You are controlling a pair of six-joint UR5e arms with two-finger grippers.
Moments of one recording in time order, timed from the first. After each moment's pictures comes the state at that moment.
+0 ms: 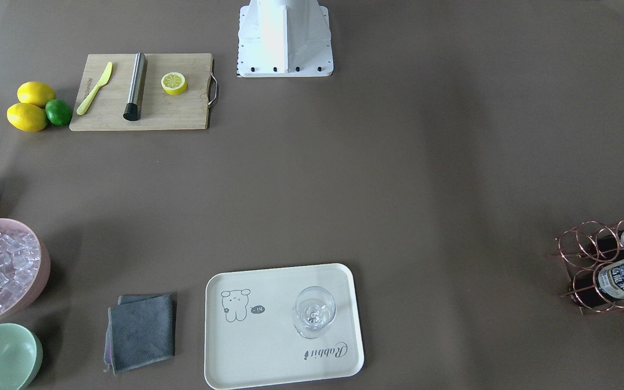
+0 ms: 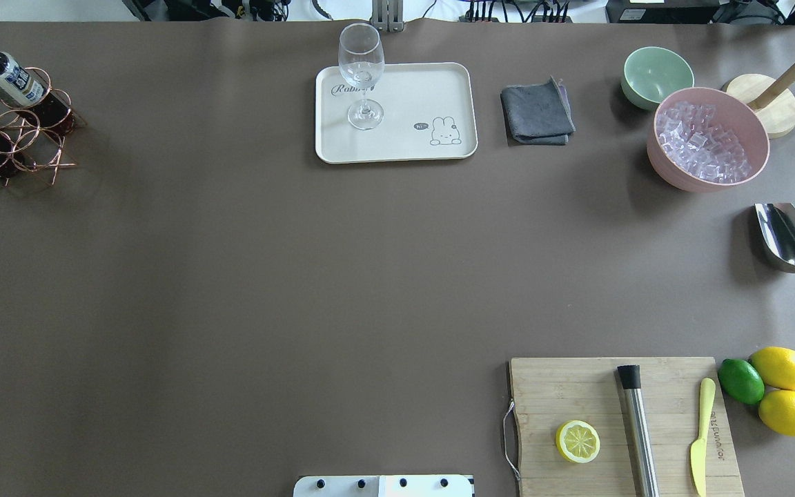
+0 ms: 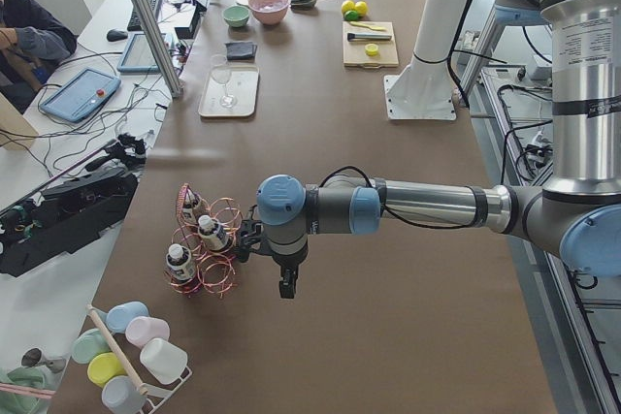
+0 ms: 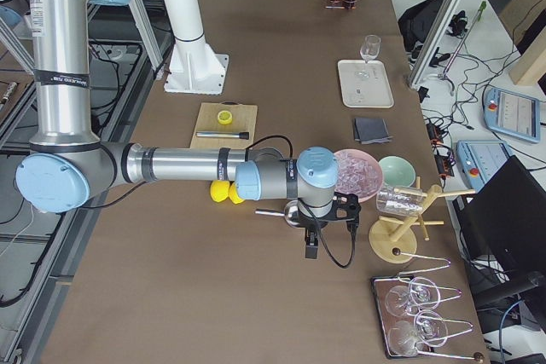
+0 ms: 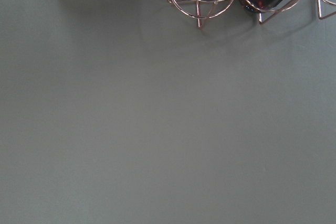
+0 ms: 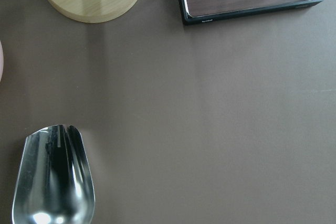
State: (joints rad) left arm -1.59 -1.45 -1.76 -1.48 -2.36 0.09; right arm 1.57 -1.60 1.63 -1.51 2.25 0.14
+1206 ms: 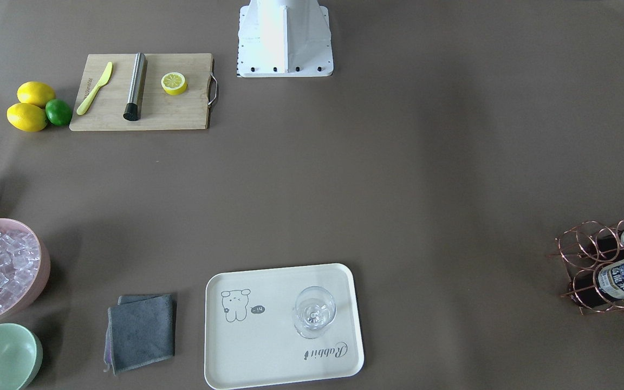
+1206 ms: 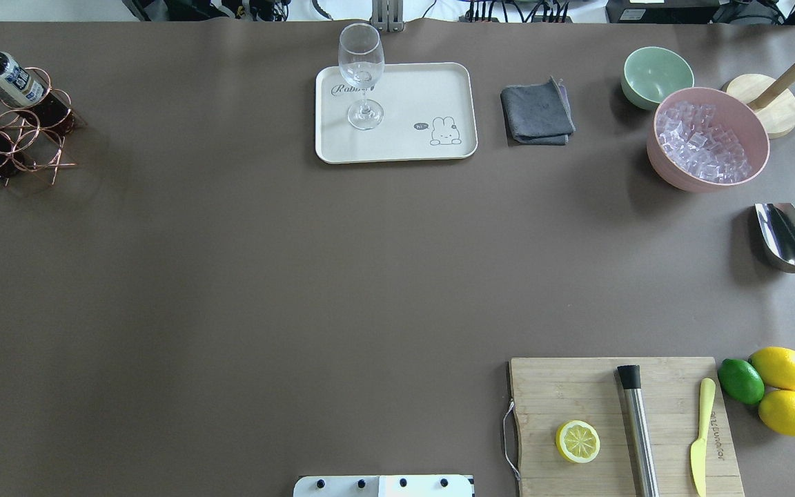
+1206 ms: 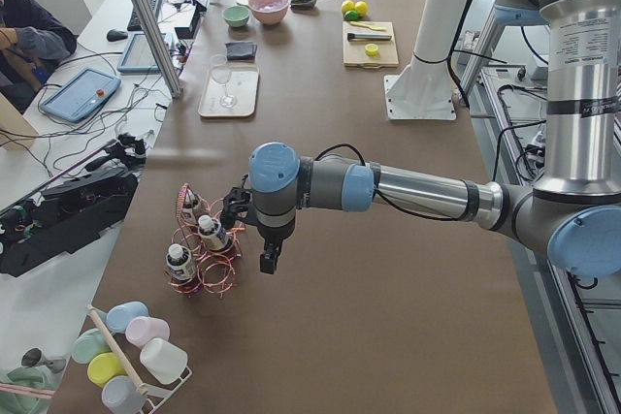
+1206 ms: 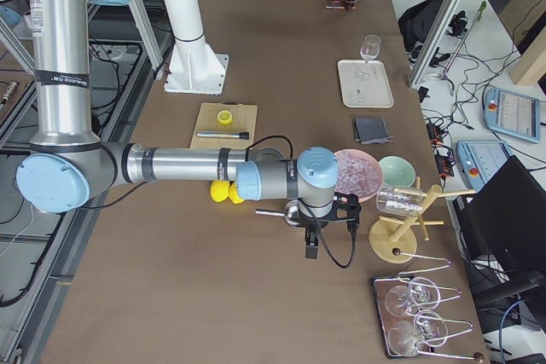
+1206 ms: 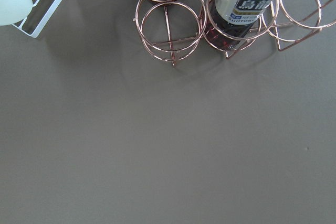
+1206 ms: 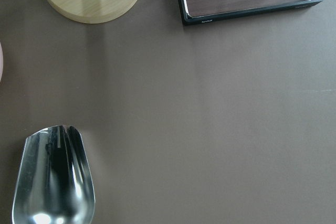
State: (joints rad) left arm -1.61 -1.50 -1.82 -1.48 -2.36 0.15; right arm 1.57 -1.60 1.63 -1.51 2.25 0.14
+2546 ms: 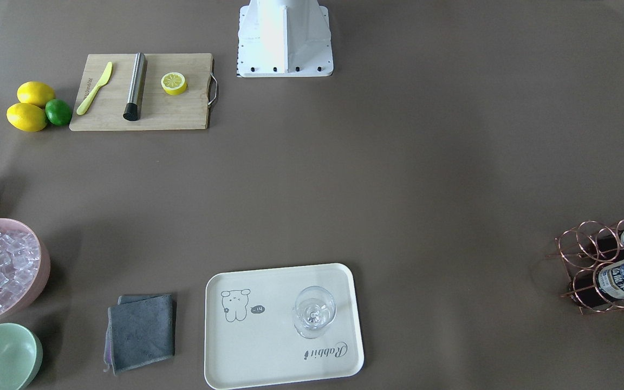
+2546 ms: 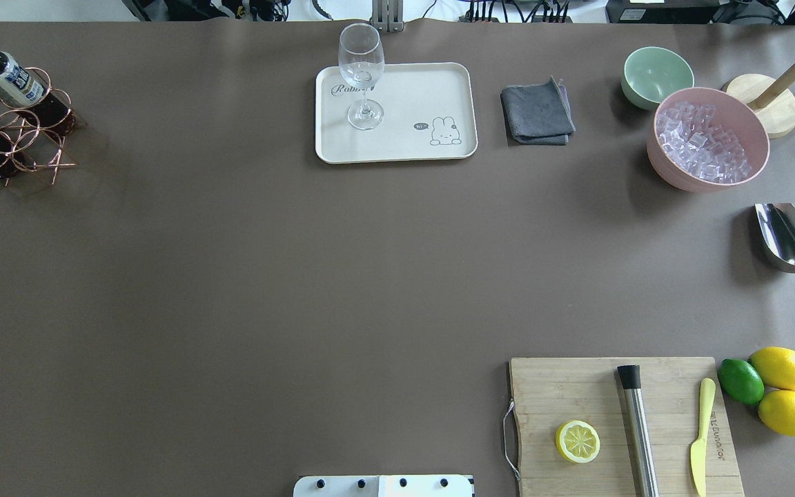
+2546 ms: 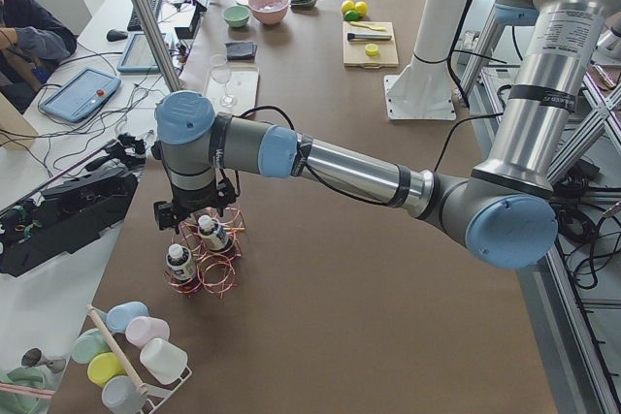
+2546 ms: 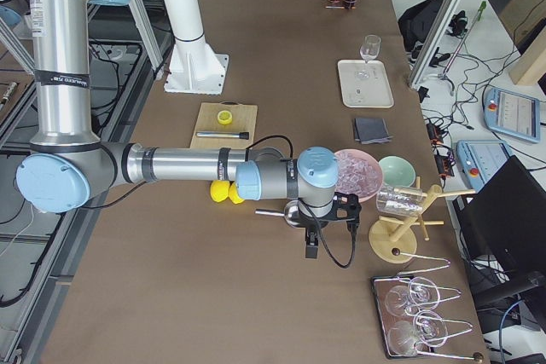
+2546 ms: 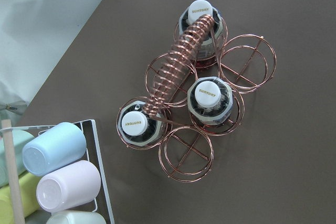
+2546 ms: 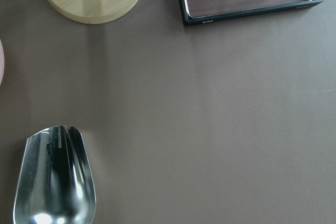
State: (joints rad) left arm -1.69 -1.84 -1.60 -1.46 -2.37 0.94; right arm 1.57 -1.60 1.63 -1.51 2.25 0.14
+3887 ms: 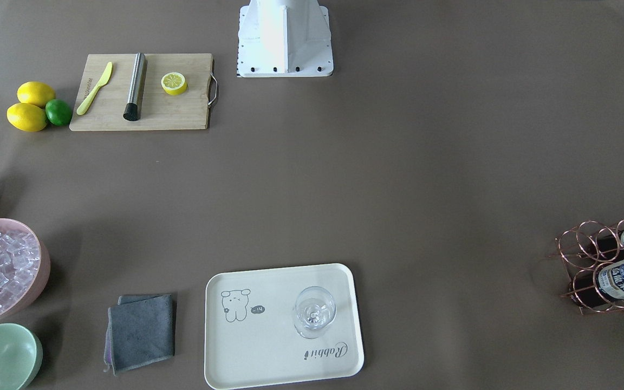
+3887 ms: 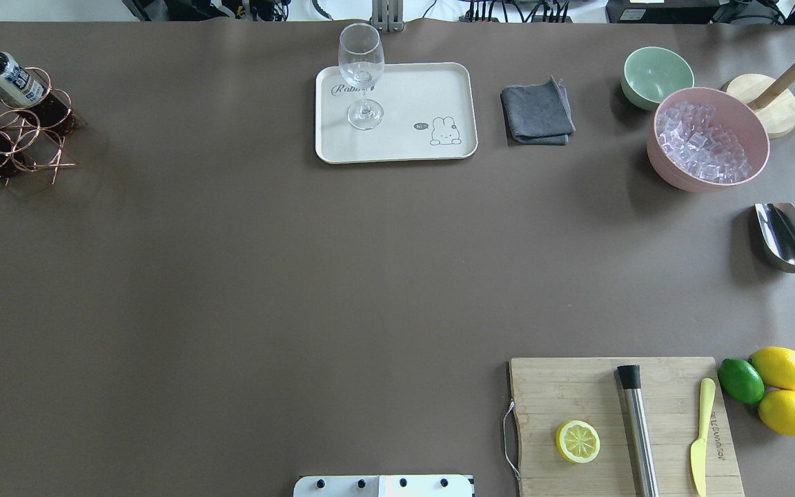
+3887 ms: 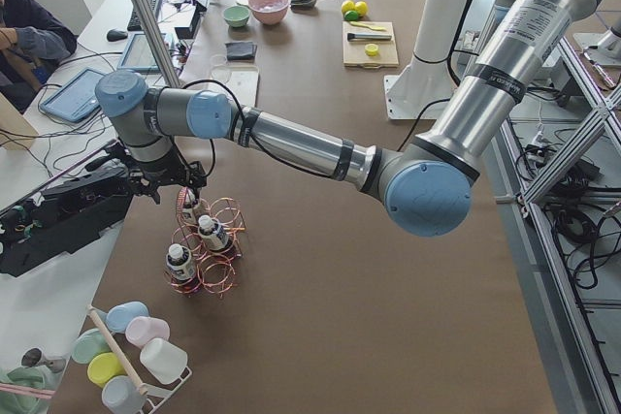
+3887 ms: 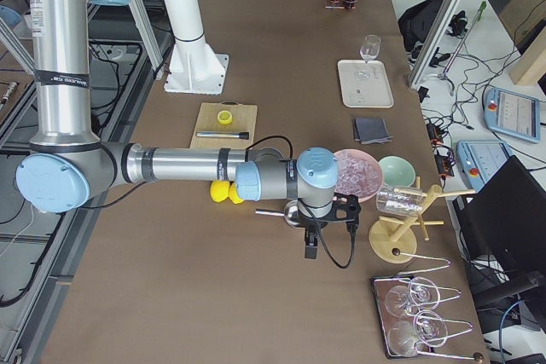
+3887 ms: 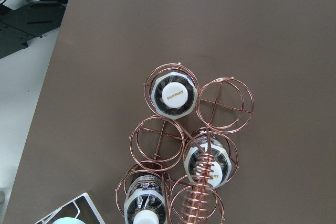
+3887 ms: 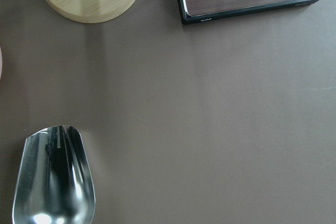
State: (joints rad) left arm -1.58 -2.10 -1.36 -1.31 -2.37 1.31; right arm 1.57 -1.60 1.63 -1.51 2.25 0.15
